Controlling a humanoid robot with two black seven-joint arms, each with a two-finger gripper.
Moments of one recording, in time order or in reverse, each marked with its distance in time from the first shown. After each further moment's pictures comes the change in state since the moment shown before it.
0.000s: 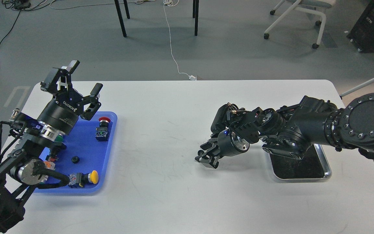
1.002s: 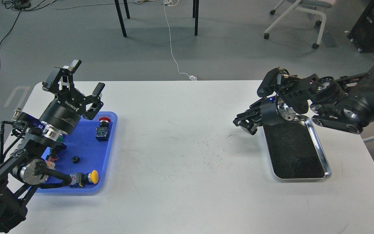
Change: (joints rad) left arm 0.002 -0.012 0.003 -0.020 0.001 -0.002 0.000; right arm 0.158 -0.481 -0.036 0.192 -0.059 0.000 0.000
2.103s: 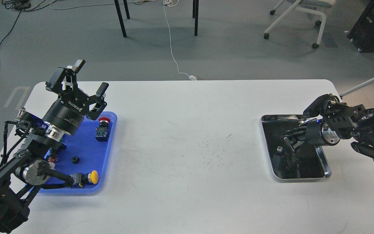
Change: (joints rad) left arm 0.003 -0.006 0.000 -0.014 0.006 0.000 0.000; right arm -0.293 0.007 0.092 -0.268 -0.009 -0.002 0.000
